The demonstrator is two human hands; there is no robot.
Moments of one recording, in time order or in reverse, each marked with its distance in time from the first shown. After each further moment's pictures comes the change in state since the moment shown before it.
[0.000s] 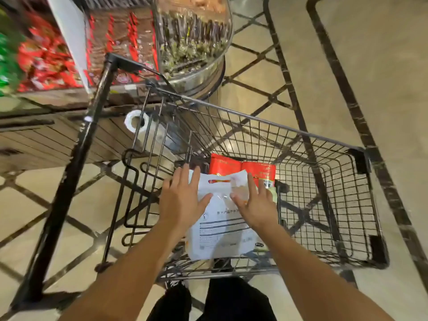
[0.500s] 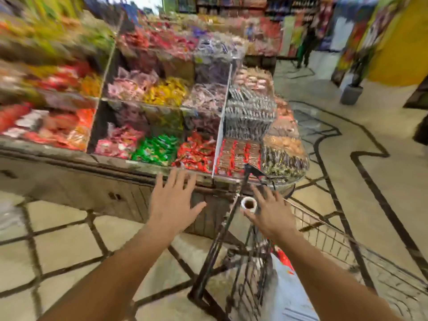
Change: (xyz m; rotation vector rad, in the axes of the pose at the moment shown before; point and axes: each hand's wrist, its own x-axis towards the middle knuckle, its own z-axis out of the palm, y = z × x) left_hand -0.152 -0.259 -0.217 0.269 0.340 -0.284; right_hand -0.110 -0.314 -0.082 -0.534 0.337 -0.521
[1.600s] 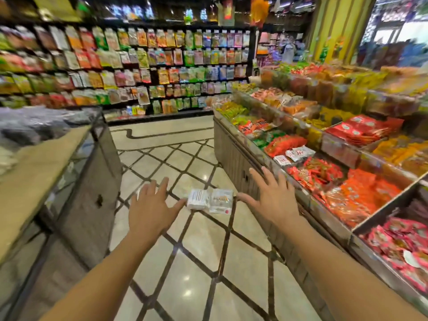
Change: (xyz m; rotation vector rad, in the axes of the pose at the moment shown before) left_hand -0.258 -0.738 0.133 -0.138 0.139 -1.295; right_hand 0.130 -0.901 -0.073 0.047 0.215 -1.059
